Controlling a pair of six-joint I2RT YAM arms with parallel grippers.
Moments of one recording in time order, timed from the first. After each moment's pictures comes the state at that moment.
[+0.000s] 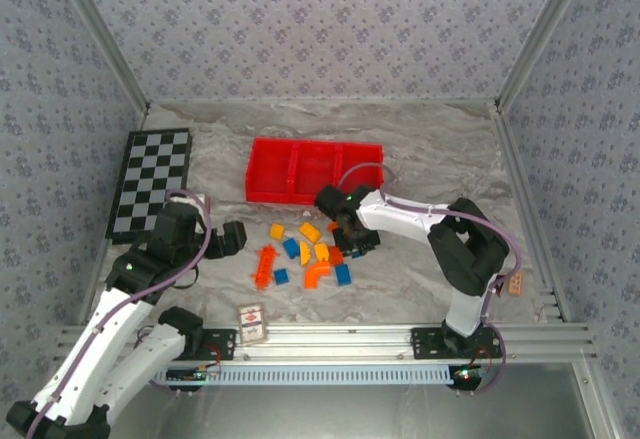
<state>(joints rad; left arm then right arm) -0.44 0.65 0.75 -0.89 -0.06 -0.50 0.83 1.80 1.20 -0.94 0.12 0.59</state>
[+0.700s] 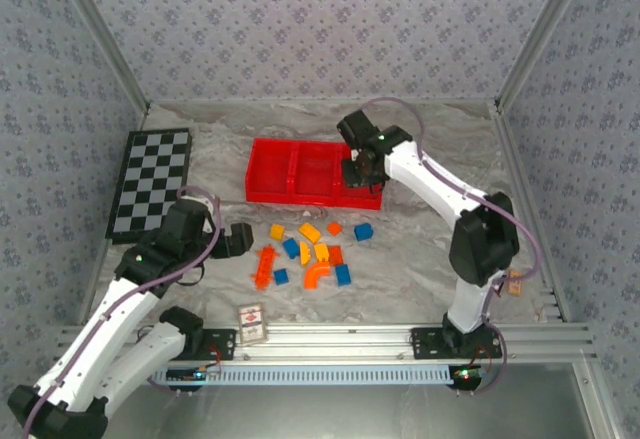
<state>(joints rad) -0.47 0.70 0.74 -0.87 -0.03 -0.51 0.58 1.83 1.64 -0.98 0.11 0.35</state>
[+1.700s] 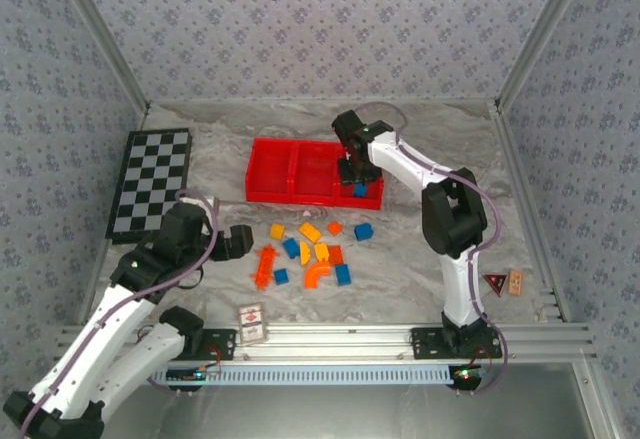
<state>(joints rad) -0.50 0.65 0.74 -0.87 -0.04 -0.51 0.53 2.07 1.75 -0.98 0.10 0.32</state>
